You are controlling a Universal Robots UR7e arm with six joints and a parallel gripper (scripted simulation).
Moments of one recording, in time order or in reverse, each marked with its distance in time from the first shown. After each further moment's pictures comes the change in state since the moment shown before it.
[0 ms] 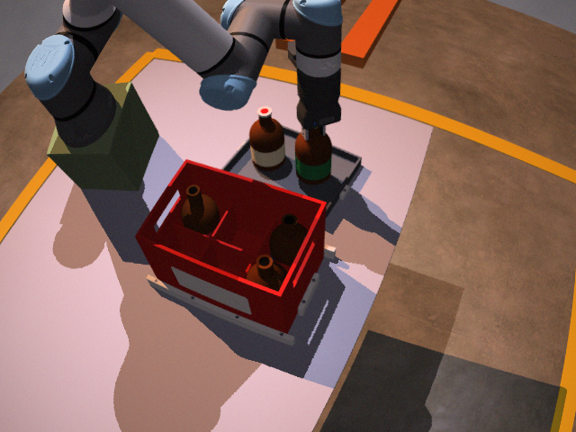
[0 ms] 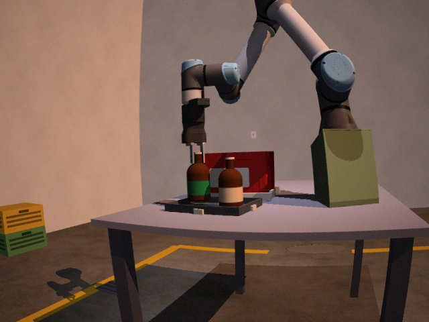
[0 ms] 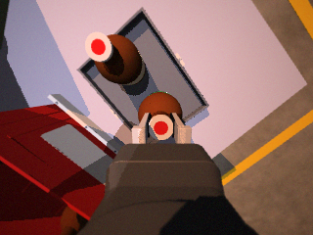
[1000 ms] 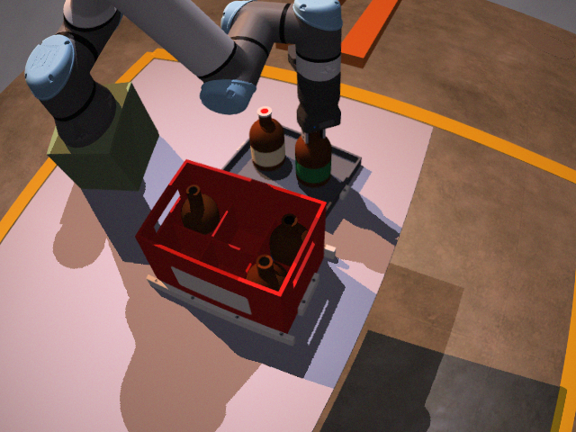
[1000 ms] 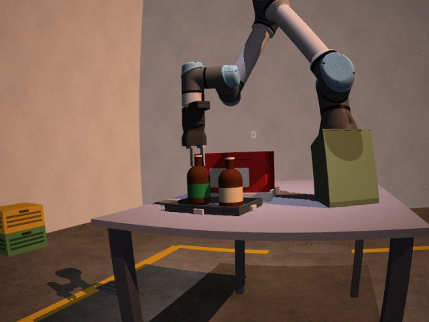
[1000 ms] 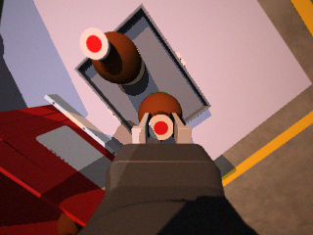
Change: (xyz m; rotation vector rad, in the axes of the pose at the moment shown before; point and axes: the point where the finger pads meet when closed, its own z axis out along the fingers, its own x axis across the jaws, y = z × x) arm 0.000 0.000 0.009 0.000 0.000 0.000
